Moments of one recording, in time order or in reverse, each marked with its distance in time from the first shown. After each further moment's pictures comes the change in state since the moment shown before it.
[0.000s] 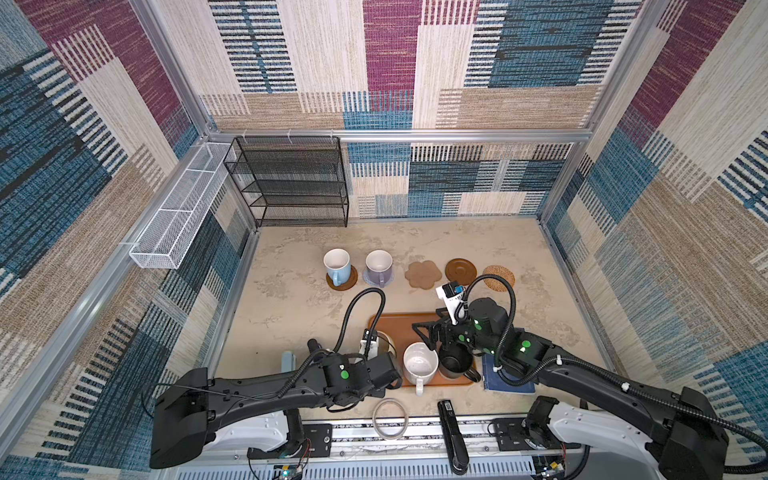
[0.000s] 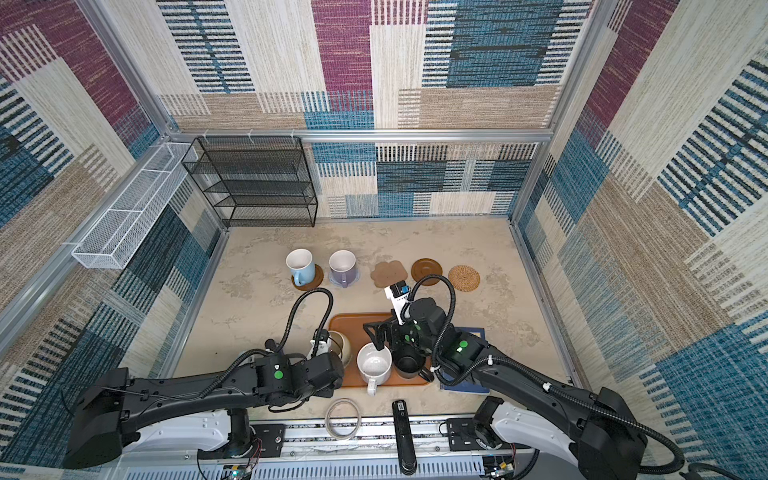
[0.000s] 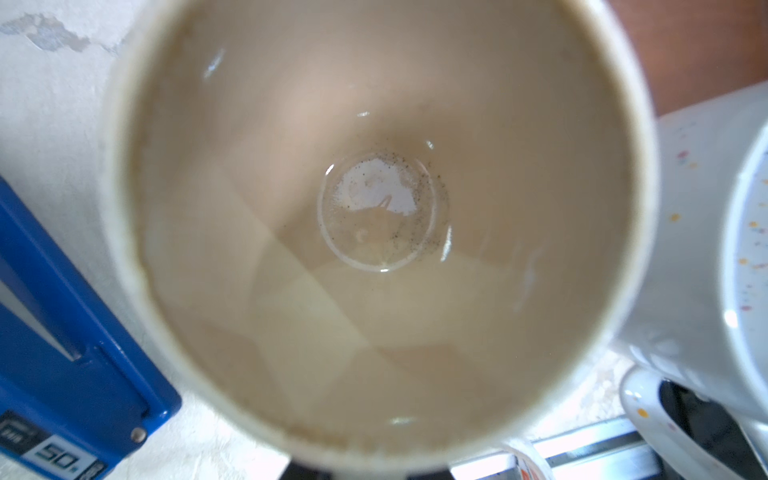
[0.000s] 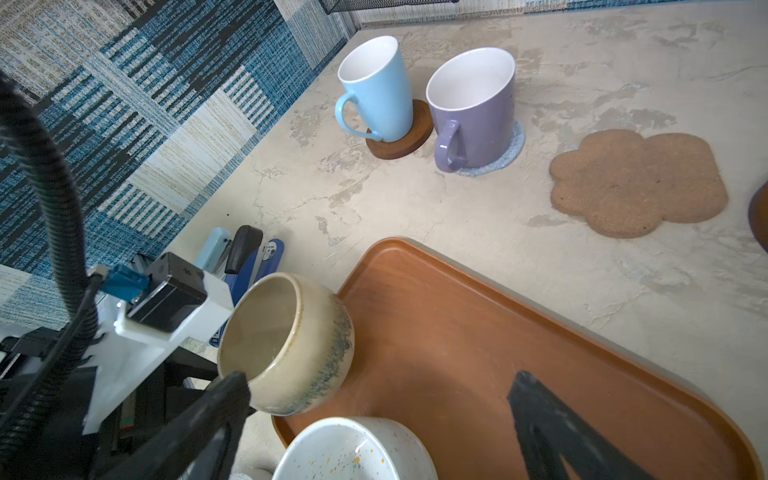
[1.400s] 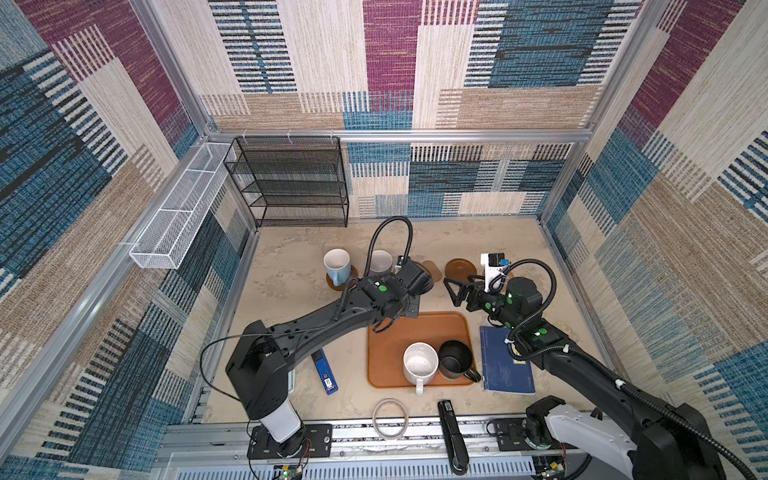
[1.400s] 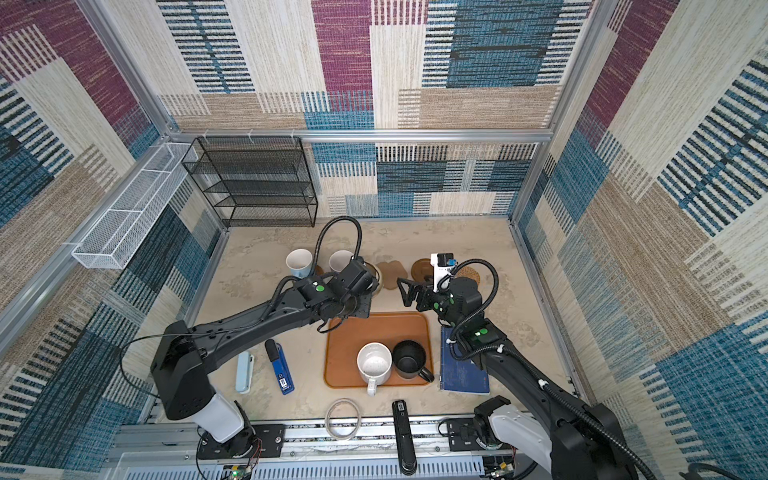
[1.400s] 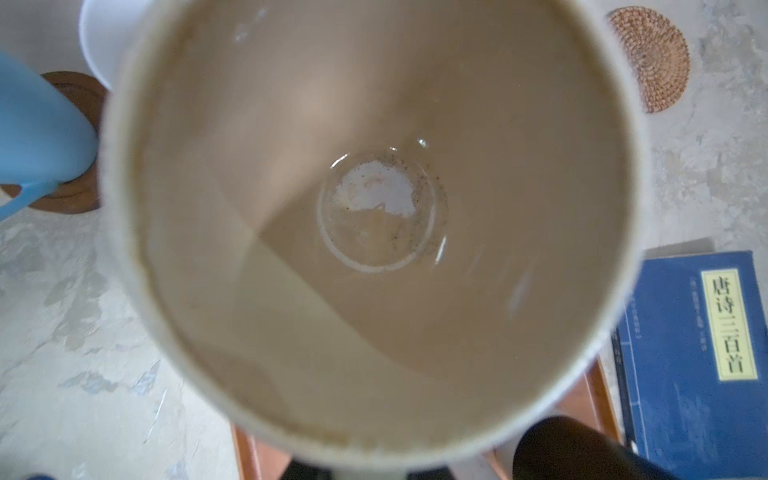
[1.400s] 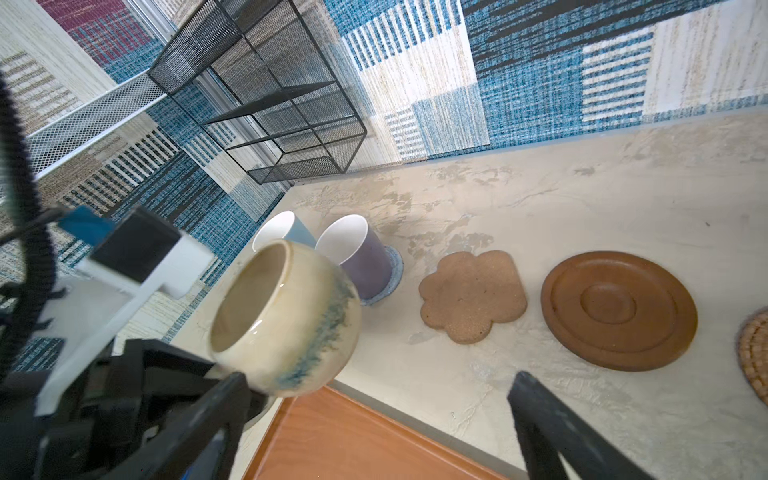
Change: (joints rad) left arm 0.349 0.546 0.740 -0.010 0.078 0.411; right arm -0.426 -0.001 -0.067 0.294 -0.122 0.042
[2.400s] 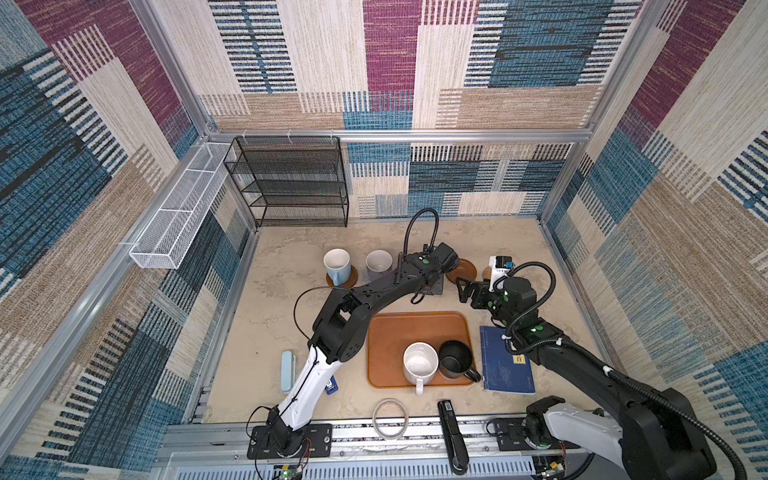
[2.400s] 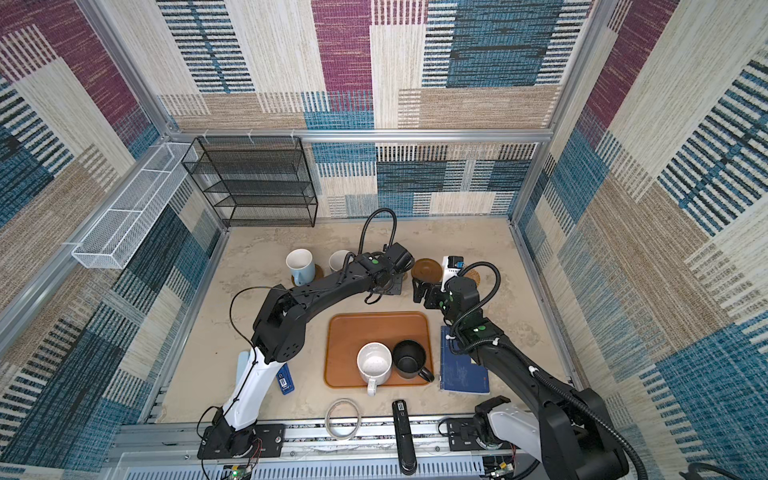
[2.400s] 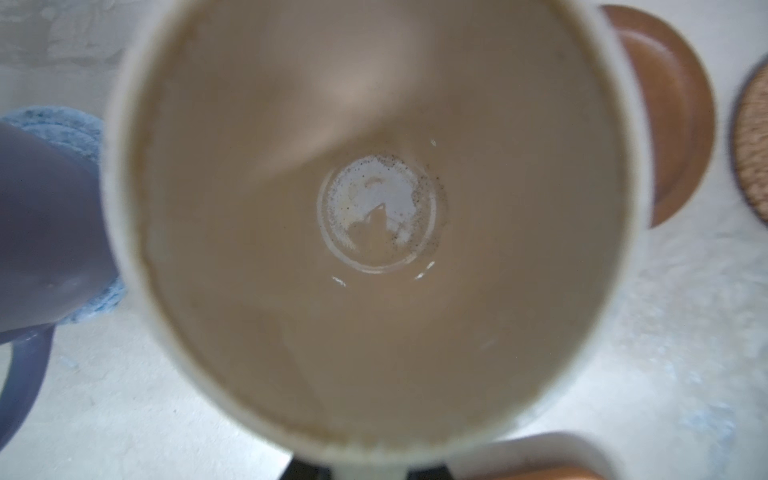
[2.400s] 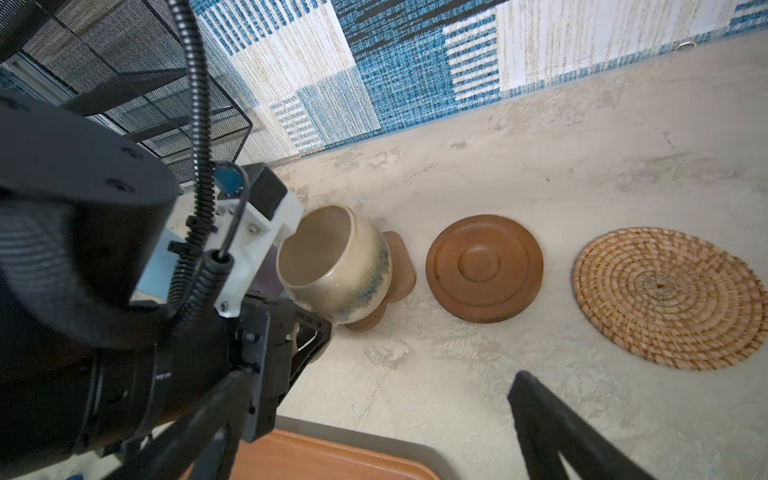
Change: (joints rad) left arm 0.050 0.617 0.608 -0.107 -0.020 -0.011; right arm -0.055 0.080 -0.016 -0.027 0.200 -0.014
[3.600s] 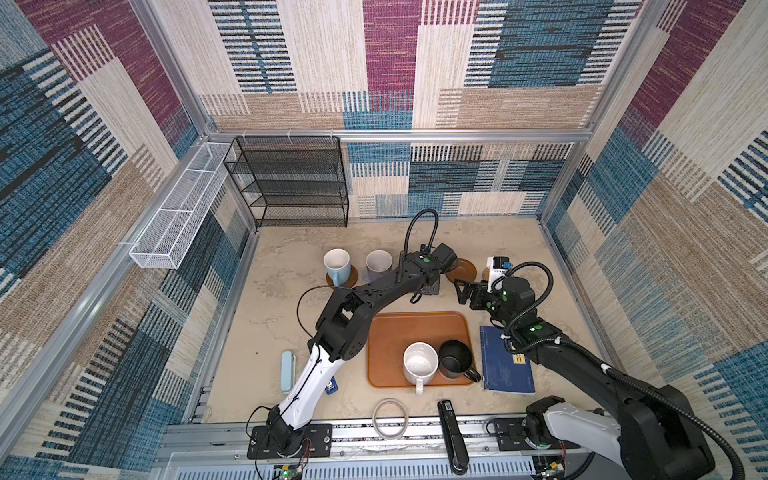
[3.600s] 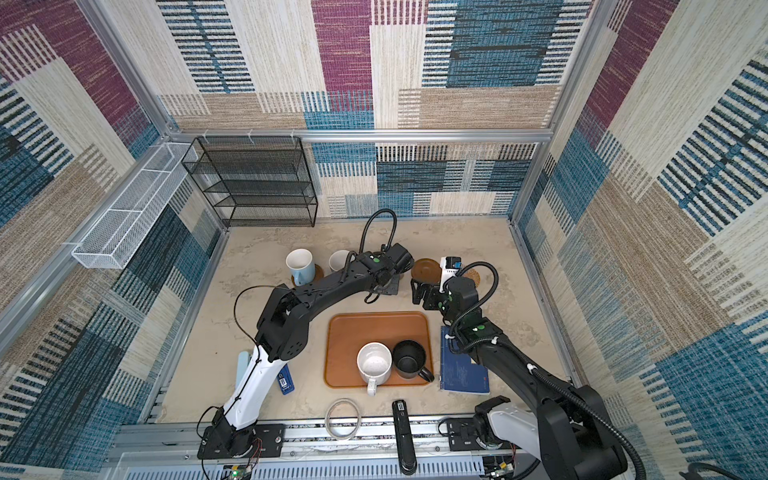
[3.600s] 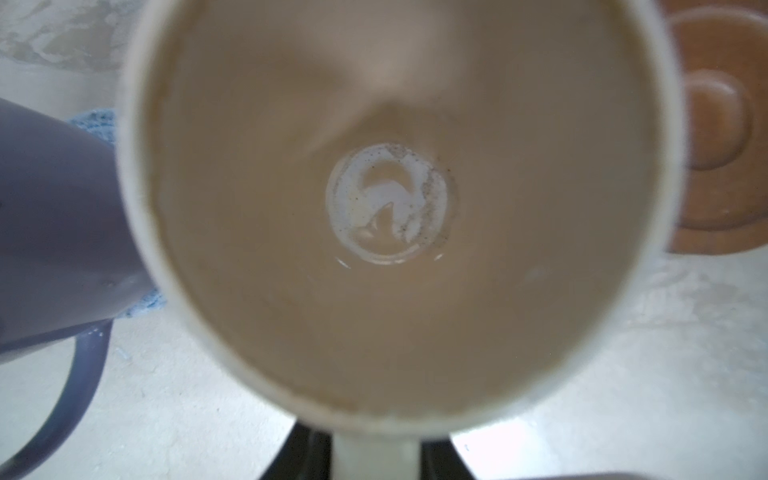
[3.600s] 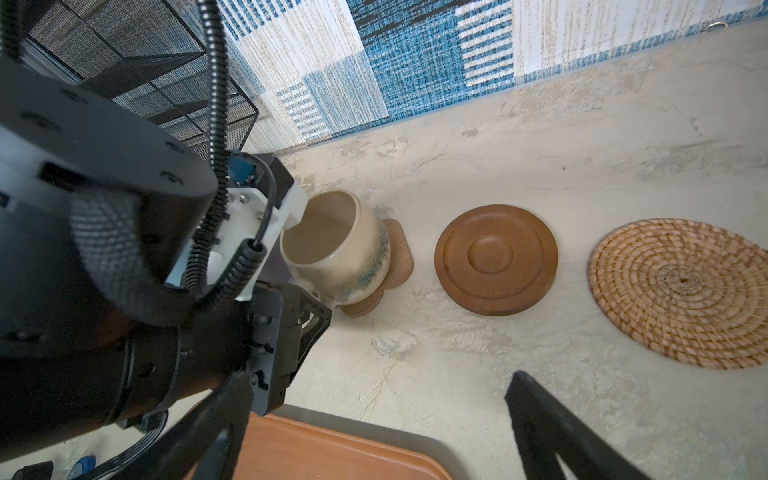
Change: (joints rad) left arm 0.006 0.017 0.023 -0.056 -0.041 0.003; right arm -0.001 0.019 0.000 0.000 -0.037 0.000
